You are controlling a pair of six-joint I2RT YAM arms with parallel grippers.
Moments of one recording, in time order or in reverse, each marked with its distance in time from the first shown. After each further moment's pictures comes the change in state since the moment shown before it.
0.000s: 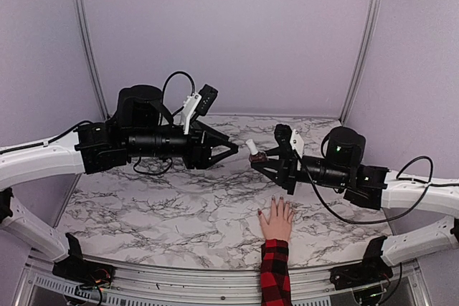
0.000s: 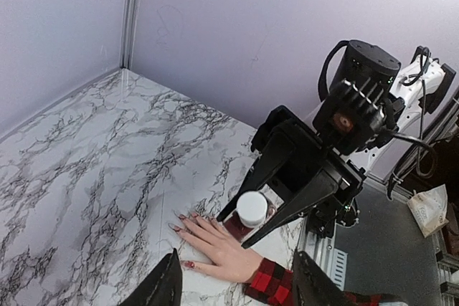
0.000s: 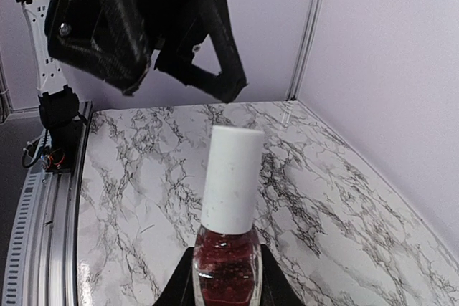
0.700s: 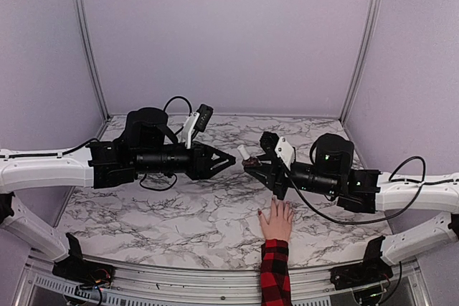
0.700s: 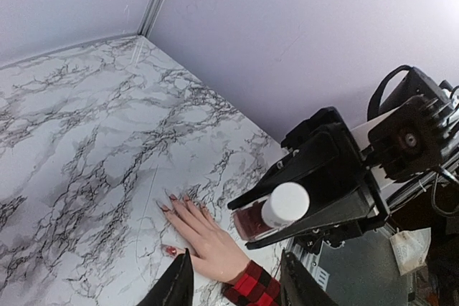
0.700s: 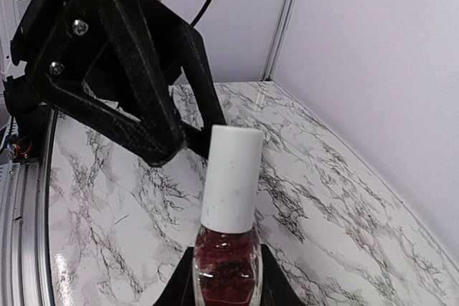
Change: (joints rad) left arm 0.001 0.016 -0.168 0.165 -0.048 -0.247; right arm 0.098 0.058 0.010 -0.005 0.217 -0.029
